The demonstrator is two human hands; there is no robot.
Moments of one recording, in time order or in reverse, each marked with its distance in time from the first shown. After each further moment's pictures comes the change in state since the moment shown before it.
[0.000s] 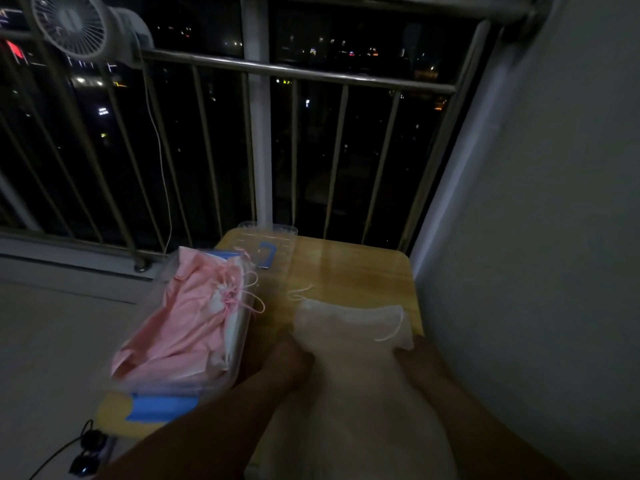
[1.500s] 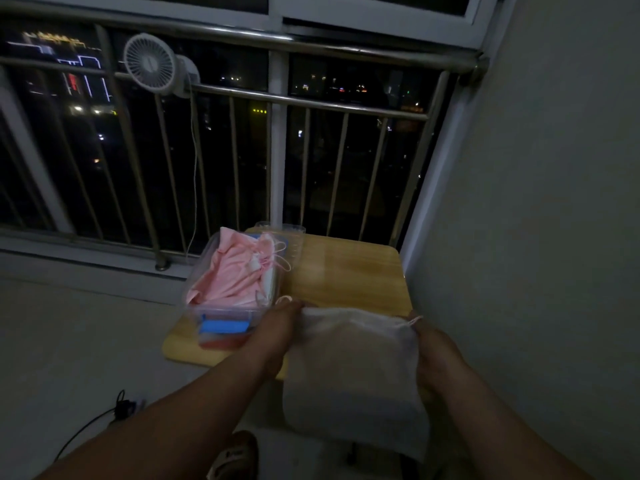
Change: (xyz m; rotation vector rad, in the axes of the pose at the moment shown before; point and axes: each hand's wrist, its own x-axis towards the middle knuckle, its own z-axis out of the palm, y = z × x) left_hand -0.170 -0.018 -0.056 -0.980 0.013 0.096; right_hand -0.185 -0.035 -0.039 0.992 -0.118 0.184
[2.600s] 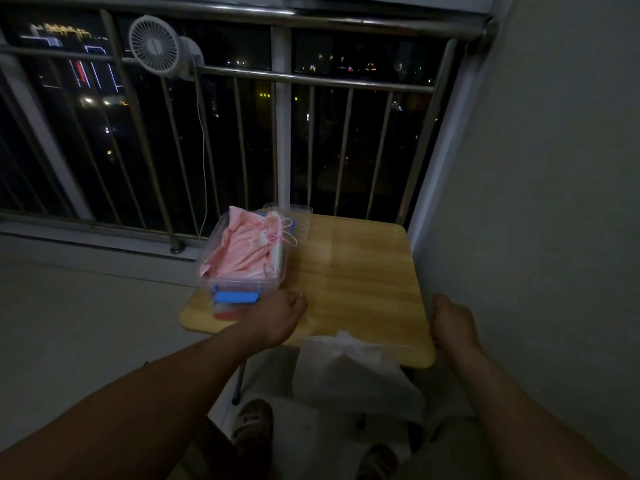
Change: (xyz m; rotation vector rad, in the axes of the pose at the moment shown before) left_hand -0.021 -0.007 -0.031 0.961 -0.135 0.278; right_hand -0.030 0.009 -0.031 -0.541 0.301 -0.283
